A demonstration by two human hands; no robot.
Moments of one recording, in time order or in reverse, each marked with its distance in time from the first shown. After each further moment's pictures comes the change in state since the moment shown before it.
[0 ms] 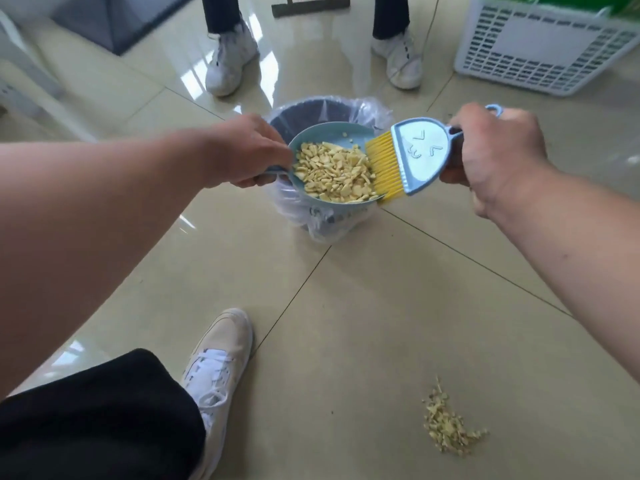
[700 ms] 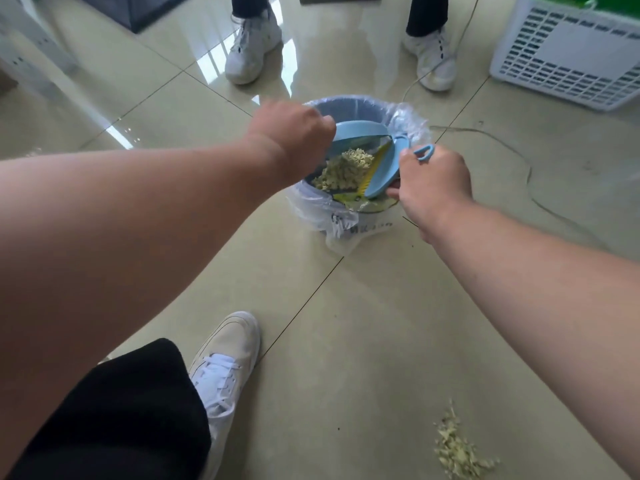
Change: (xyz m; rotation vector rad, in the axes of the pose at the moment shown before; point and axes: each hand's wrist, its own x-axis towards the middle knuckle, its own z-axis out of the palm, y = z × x) left_hand 0.043 0.001 0.010 1.068 0.373 0.428; right_hand 0.024 0.053 0.106 -0.192 -0.148 -0.040
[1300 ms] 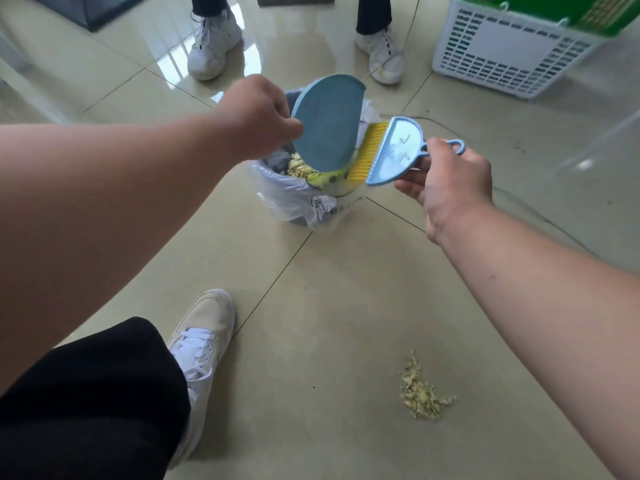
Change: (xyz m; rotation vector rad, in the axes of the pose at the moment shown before) left_hand -0.037 0.031 -0.031 -0.797 0.017 -0.456; right_hand -0.081 0.010 -0.088 0.534 0.200 0.138
